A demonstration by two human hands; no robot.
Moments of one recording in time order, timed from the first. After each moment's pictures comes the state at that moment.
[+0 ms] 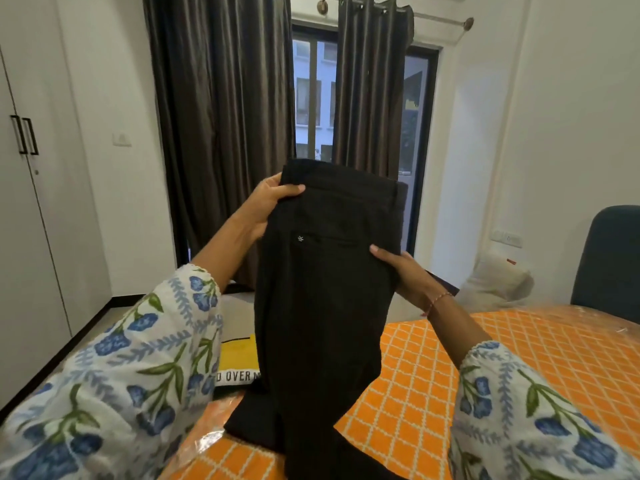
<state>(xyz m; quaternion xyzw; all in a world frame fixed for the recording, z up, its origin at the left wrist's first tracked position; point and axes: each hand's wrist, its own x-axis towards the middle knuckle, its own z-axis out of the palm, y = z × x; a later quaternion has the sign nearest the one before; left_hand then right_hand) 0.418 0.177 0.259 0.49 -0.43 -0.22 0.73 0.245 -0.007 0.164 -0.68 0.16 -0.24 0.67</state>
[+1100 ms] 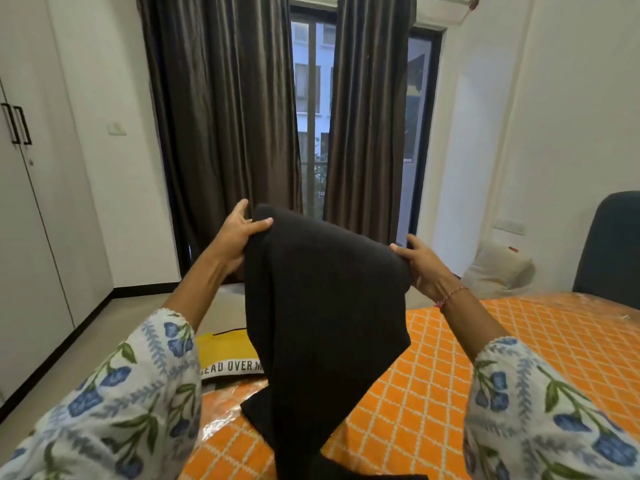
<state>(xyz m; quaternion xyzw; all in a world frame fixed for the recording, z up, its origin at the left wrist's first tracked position) 0.445 0.201 0.189 0.58 -0.34 -0.18 0.72 0.250 -0.044 0.147 -0.64 0.22 -0.30 0.67</state>
